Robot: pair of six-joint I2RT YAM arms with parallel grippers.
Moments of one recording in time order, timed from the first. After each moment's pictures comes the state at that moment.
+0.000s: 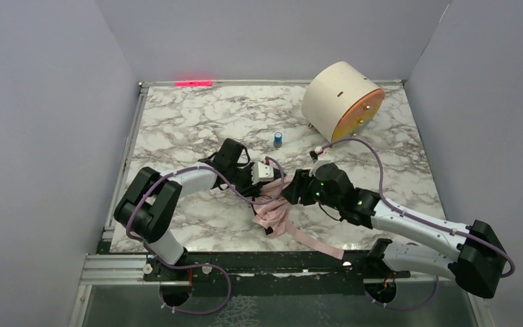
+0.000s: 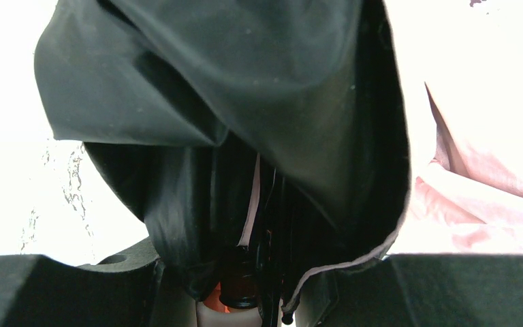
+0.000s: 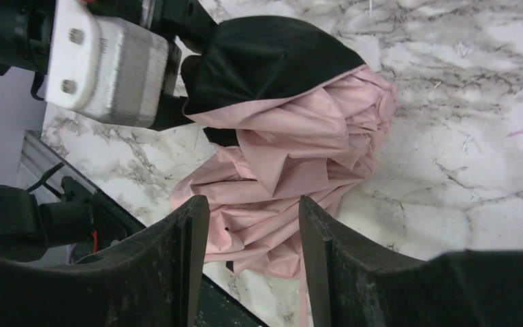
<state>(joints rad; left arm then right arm) -0.54 1.62 0.80 -0.15 0.66 0.79 0.89 1.05 0.62 -0.09 0.09 0.68</state>
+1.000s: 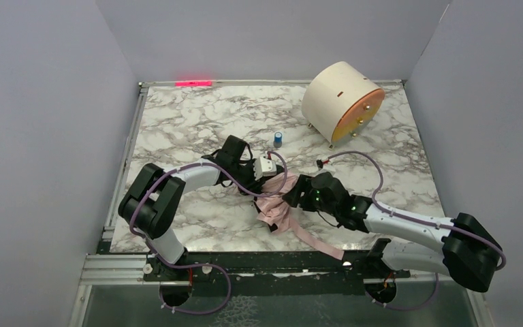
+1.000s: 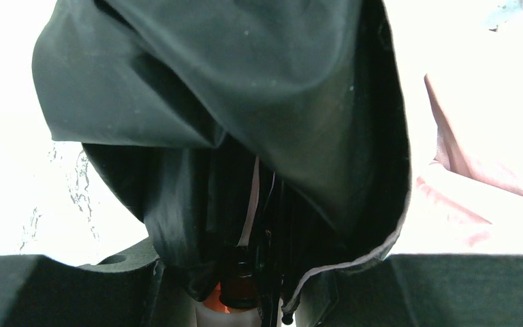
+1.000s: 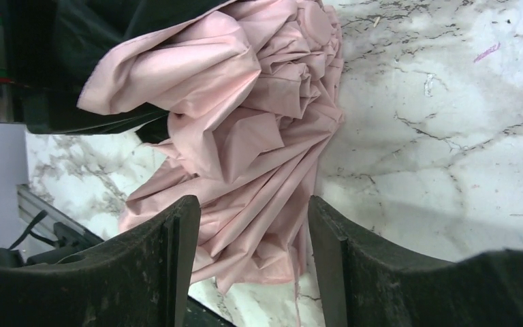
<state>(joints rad) -0.54 1.66 0.86 -0.16 0.64 0.71 0.89 1.15 0.48 0.03 0.17 0.92</state>
